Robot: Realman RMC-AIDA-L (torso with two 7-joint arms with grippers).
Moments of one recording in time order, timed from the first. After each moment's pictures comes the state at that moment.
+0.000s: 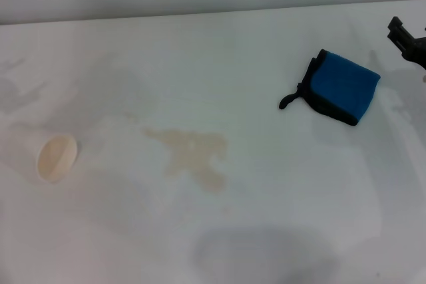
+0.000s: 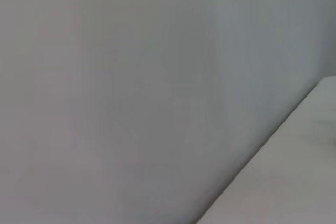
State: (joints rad) left arm -0.83 -1.77 2.85 -0.59 -0.38 1.64 -1.01; right arm 0.42 2.02 -1.49 -0.13 0.06 -0.94 0.53
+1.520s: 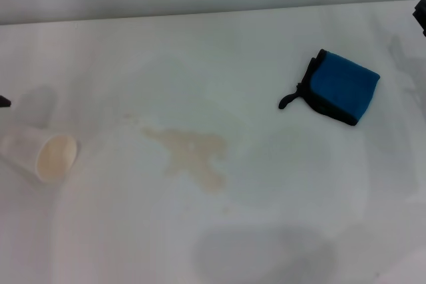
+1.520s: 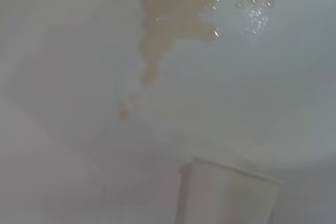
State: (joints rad) left arm -1.20 -1.84 2.85 -0.61 0.62 1.59 -0.65; right arm 0.48 2.02 -1.46 -0.14 0.26 -0.83 0.52
